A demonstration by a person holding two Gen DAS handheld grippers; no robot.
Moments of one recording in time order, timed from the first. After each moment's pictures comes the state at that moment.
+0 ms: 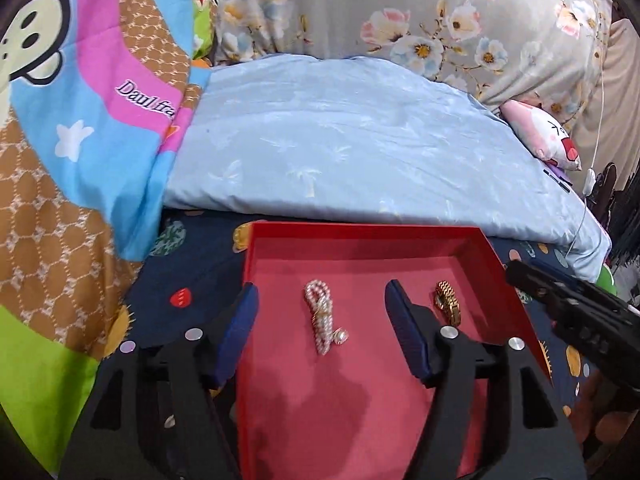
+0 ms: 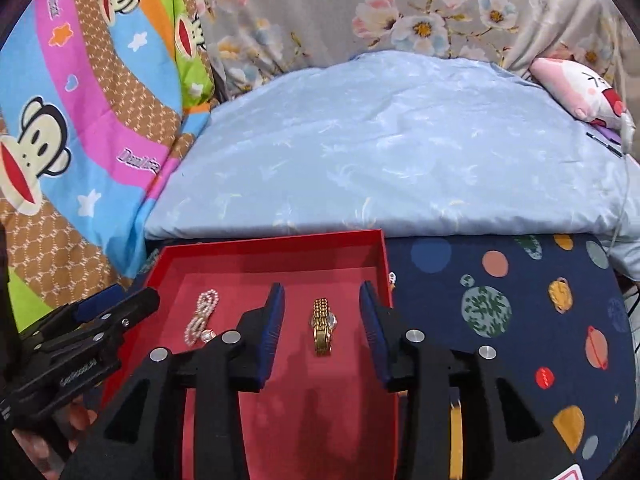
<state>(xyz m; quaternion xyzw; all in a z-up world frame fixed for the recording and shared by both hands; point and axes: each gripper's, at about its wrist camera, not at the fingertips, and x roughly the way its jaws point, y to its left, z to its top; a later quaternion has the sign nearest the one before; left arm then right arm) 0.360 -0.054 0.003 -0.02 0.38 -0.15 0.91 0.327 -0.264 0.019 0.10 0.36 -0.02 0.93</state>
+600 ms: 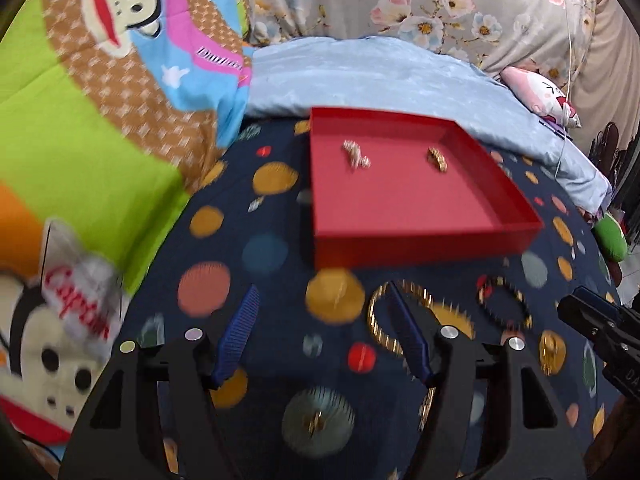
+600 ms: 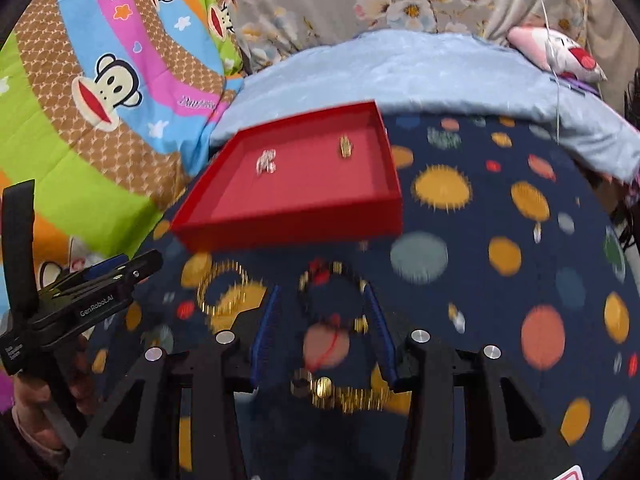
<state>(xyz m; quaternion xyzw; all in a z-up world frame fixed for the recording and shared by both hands) 0.169 0.007 -0.019 0.01 0.41 -0.11 0.91 0.109 -0.213 -0.011 0.12 0.40 0.00 0.91</state>
